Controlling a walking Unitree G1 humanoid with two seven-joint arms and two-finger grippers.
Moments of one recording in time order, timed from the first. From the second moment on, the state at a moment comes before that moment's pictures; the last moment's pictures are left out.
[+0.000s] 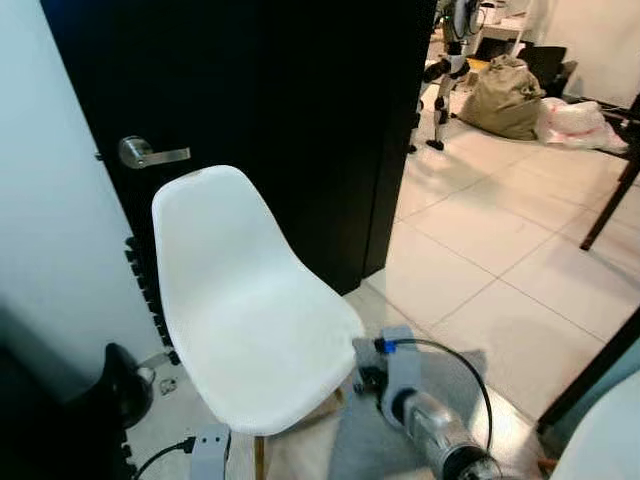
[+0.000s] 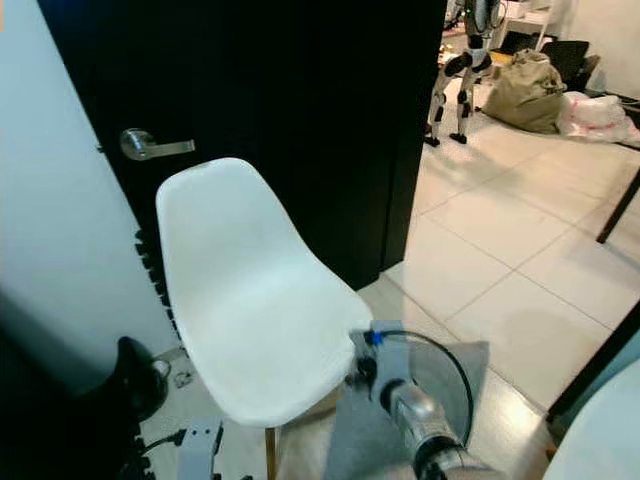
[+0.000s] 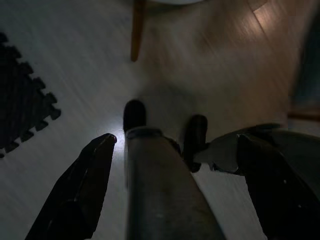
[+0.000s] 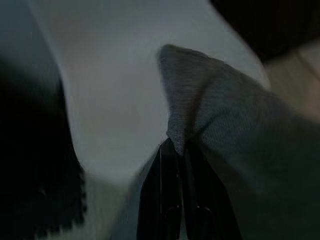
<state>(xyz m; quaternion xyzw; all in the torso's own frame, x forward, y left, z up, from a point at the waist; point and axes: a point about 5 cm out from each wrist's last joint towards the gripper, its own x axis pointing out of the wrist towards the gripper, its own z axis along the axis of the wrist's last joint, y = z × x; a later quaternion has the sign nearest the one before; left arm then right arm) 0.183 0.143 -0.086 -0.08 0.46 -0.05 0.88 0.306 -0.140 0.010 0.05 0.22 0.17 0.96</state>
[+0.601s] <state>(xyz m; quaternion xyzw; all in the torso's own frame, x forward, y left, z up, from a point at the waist) 0.184 0.147 -0.086 -0.08 0.46 -0.05 0.88 0.357 -0.177 0.079 -0.04 0.09 0.05 0.99</state>
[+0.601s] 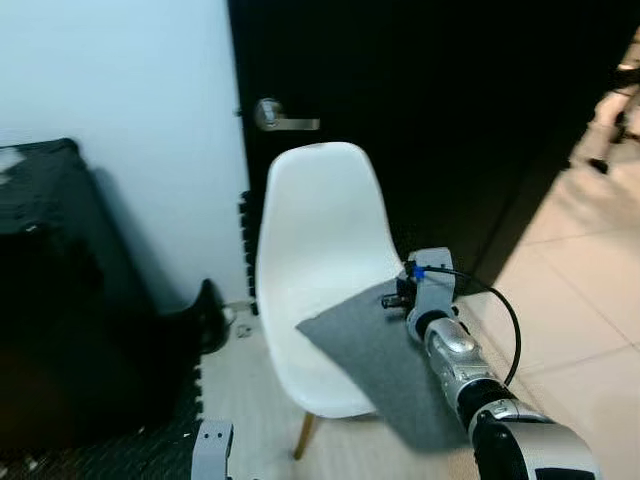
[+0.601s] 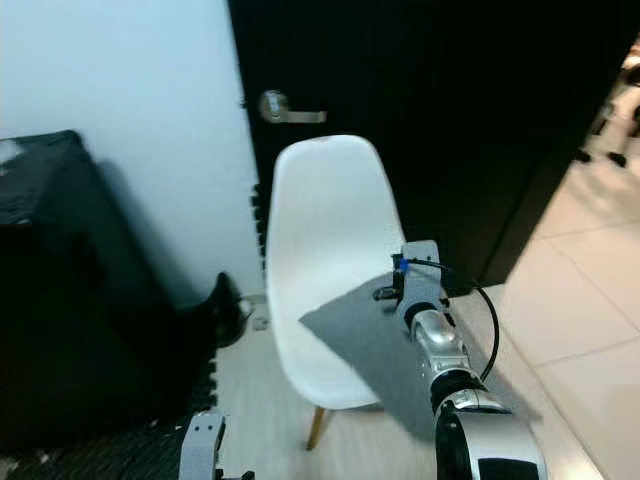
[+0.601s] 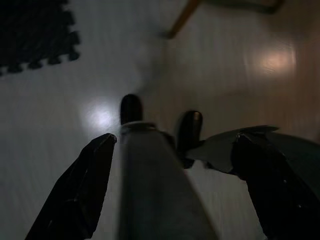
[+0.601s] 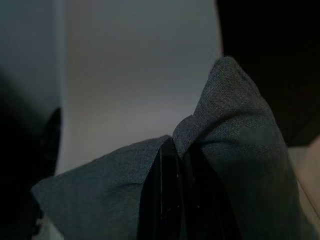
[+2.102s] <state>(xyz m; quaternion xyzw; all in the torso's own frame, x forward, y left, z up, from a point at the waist) 0.187 0.137 -0.084 -0.09 0.45 -0.07 0.89 0.356 -0.192 0.077 -0.06 0.11 -0.02 0.99</state>
